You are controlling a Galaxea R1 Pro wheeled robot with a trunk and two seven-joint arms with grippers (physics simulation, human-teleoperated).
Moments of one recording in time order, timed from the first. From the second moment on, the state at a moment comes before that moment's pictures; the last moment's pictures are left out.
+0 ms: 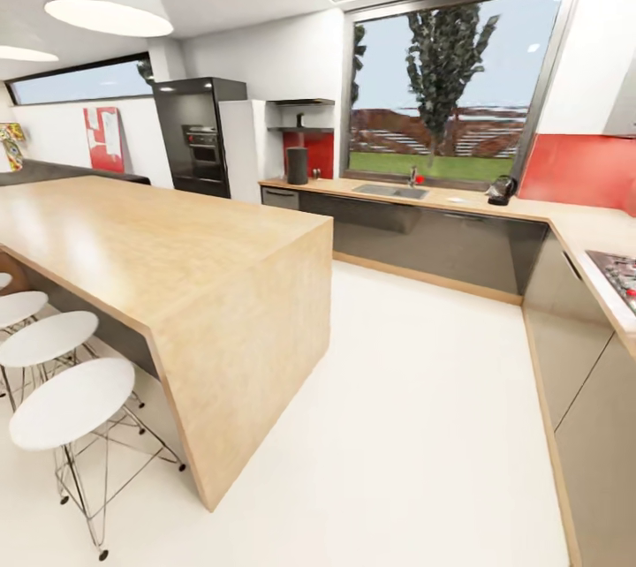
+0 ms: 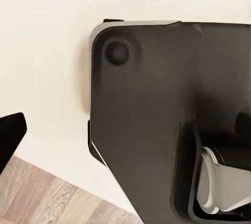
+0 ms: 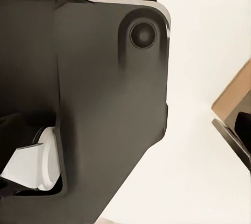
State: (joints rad) left arm 0.00 -0.01 0.00 -0.06 0.04 -0.18 0.00; right arm 0.00 0.02 0.00 -0.12 0.00 -0.02 0.00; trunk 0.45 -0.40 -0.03
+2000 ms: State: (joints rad) left arm 0.00 -0.01 0.00 -0.06 0.03 -0.18 0.00; right arm 0.00 0.02 0.00 -0.12 0.00 -0.02 0.00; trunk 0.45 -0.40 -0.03
